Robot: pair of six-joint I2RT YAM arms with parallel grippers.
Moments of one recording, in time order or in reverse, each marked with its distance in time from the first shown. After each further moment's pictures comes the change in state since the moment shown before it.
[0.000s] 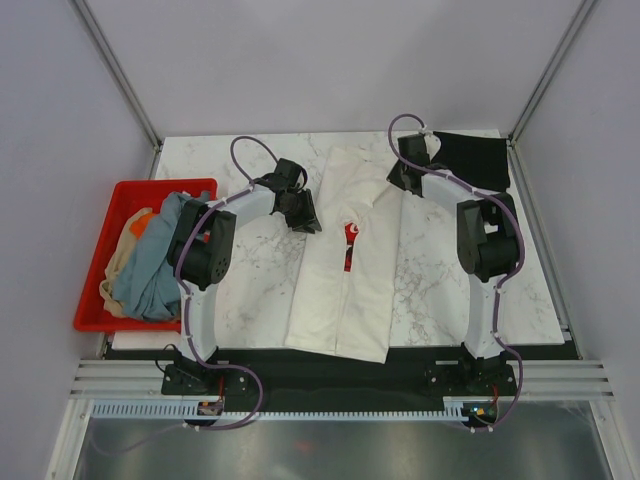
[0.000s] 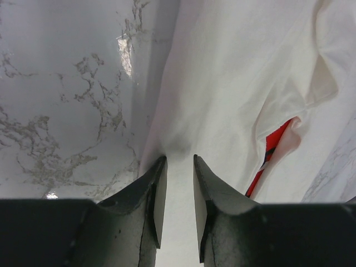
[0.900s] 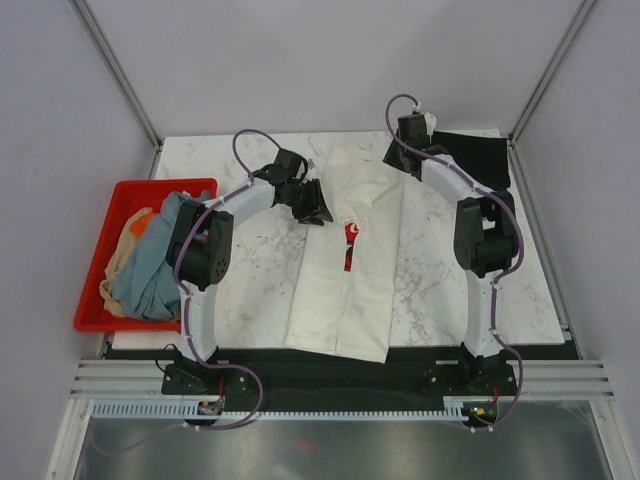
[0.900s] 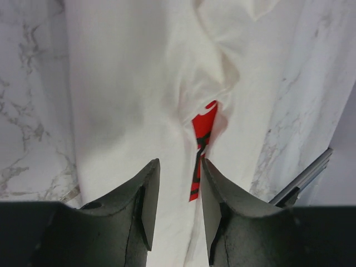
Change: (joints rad) left arm 0.000 -0.010 0.055 -0.011 0.150 0.010; right arm 0.000 0.038 0.177 -0.088 -0.035 -0.118
